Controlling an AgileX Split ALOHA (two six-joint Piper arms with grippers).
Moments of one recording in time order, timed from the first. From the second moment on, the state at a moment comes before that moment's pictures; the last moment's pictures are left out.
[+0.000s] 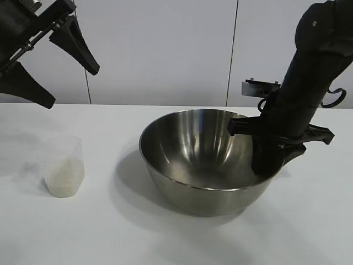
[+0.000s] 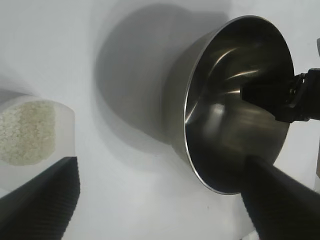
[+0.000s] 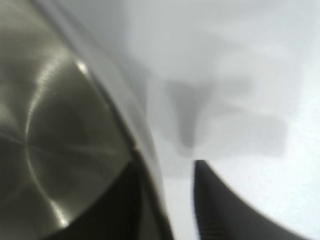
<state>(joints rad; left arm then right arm) -0.14 1.75 -1.30 -0.73 0.99 0.24 0.22 2.00 -1.25 0.18 0.72 -0.04</state>
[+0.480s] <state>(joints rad) -0.14 1.75 -1.30 -0.73 0.98 0.24 0.17 1.93 -1.25 0.29 0.75 -0.09</state>
